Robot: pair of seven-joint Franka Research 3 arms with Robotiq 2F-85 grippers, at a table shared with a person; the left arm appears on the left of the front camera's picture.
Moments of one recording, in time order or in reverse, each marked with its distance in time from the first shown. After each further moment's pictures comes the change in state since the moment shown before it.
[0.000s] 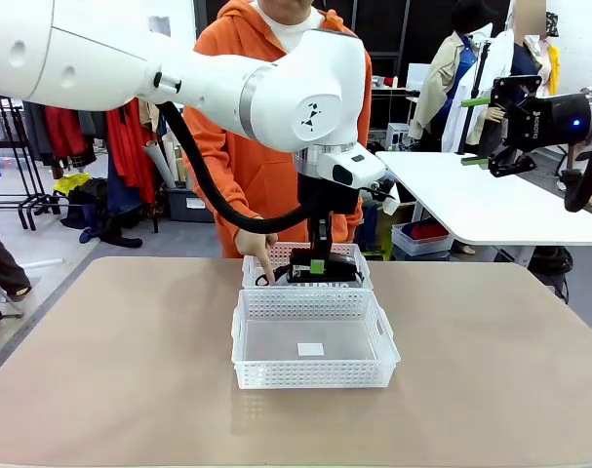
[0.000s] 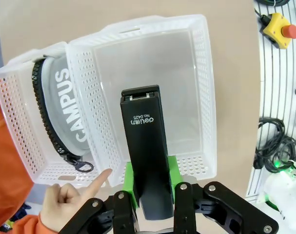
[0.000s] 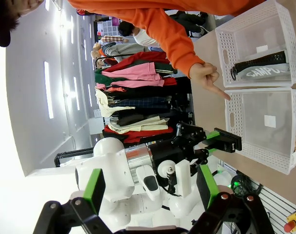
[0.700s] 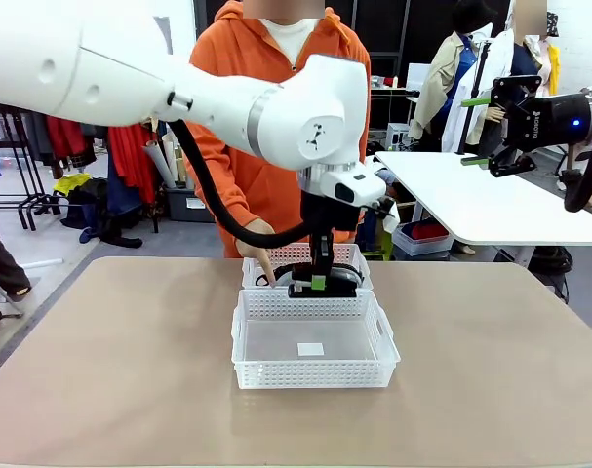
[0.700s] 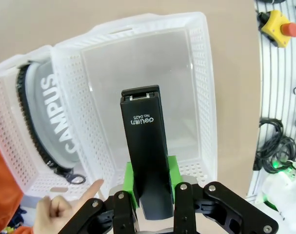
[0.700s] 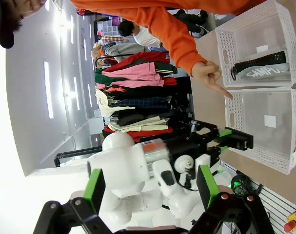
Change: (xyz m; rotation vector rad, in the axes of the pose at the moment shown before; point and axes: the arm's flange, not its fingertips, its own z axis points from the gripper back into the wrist) left arm 0.007 0.005 -0.037 -0.057 0.016 -0.012; right arm 0.000 0.000 0.000 0.000 0.000 0.000
